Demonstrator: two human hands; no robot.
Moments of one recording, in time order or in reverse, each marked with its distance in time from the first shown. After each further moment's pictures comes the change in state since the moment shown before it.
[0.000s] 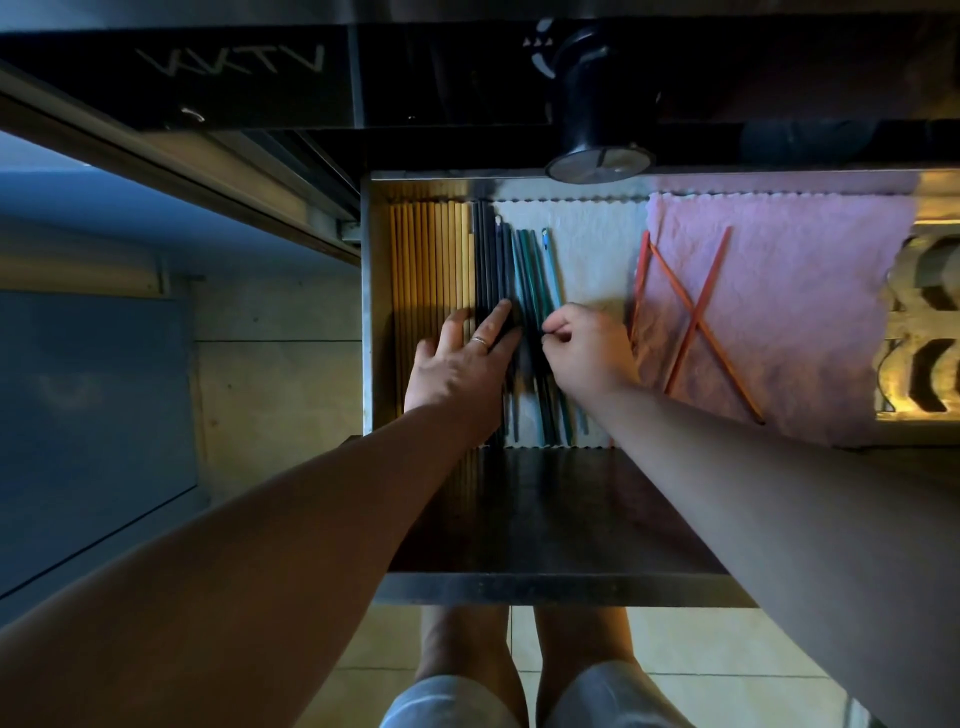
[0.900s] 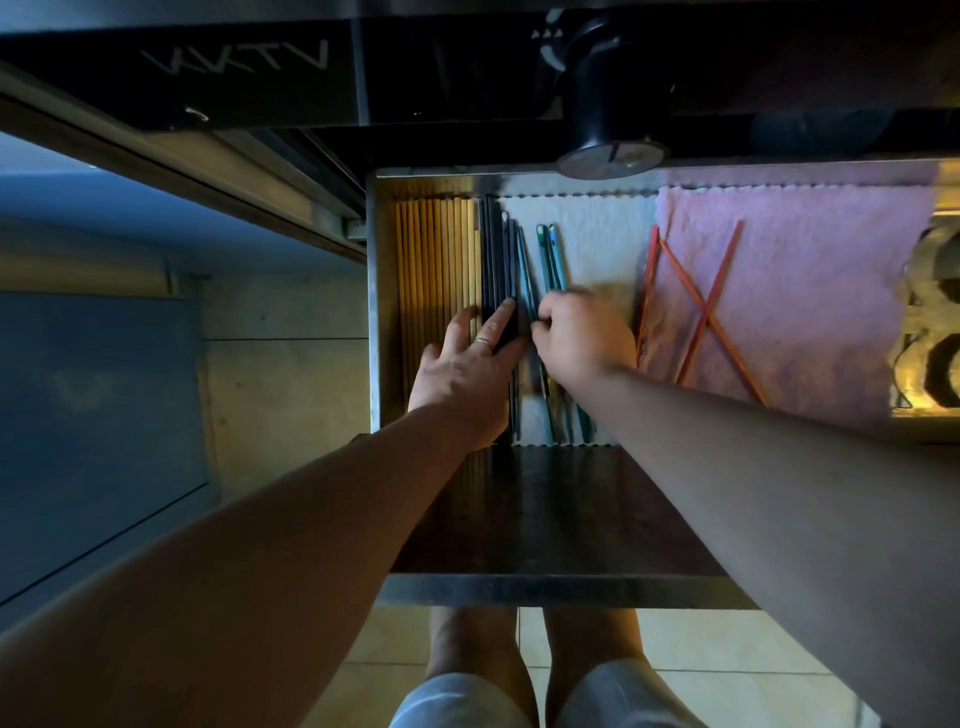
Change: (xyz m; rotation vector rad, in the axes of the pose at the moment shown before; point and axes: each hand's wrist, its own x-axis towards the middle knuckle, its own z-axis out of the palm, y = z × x) left_hand -0.002 -0.003 0.002 -0.054 0.008 0.011; right_hand 0.009 -0.026 -0.001 -0.376 -0.060 -0.081
